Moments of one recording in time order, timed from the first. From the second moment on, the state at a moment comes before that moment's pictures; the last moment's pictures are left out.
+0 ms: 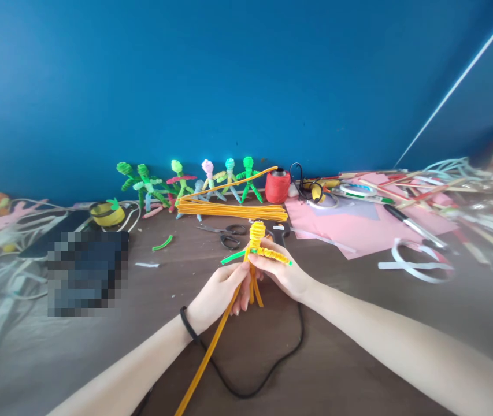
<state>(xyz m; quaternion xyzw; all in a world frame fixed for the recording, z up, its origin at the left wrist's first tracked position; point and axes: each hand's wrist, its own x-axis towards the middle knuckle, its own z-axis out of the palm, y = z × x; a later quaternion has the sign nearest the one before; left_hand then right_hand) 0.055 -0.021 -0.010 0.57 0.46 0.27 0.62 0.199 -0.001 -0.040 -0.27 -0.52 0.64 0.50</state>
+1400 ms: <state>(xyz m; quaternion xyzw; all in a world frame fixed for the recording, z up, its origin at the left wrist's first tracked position) 0.058 -0.020 -0.019 0.56 0.49 0.37 0.56 0.191 -0.003 -0.046 -0.29 -0.53 0.64 0.49</state>
